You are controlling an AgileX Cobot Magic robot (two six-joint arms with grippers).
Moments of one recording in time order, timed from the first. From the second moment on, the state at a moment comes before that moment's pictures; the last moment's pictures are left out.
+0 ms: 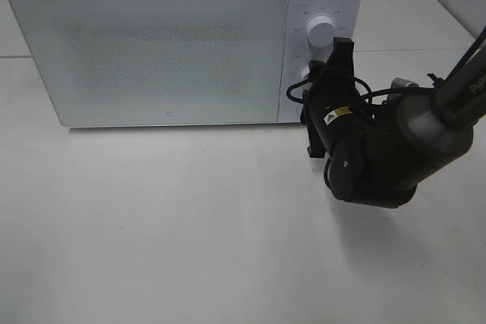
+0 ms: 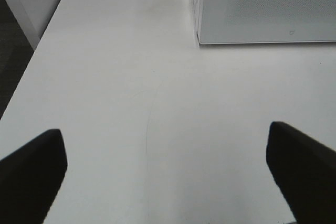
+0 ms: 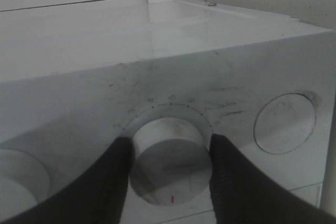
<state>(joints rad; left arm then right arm) 0.01 0.00 -0.50 0.00 1.04 0.02 0.61 2.09 -0.79 0.65 -1.19 1.45</state>
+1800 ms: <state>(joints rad) 0.01 0.00 -0.50 0.00 1.04 0.02 0.61 2.02 -0.68 0.52 -1.19 1.36</state>
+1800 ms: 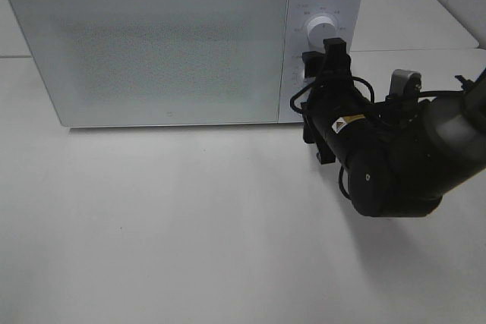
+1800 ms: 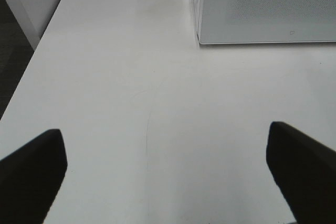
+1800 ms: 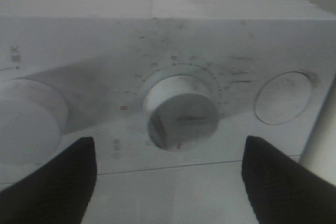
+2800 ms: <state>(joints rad) 0.01 0.00 -0.50 0.00 1.04 0.02 0.61 1.63 -0.50 0.41 -0.42 0.46</state>
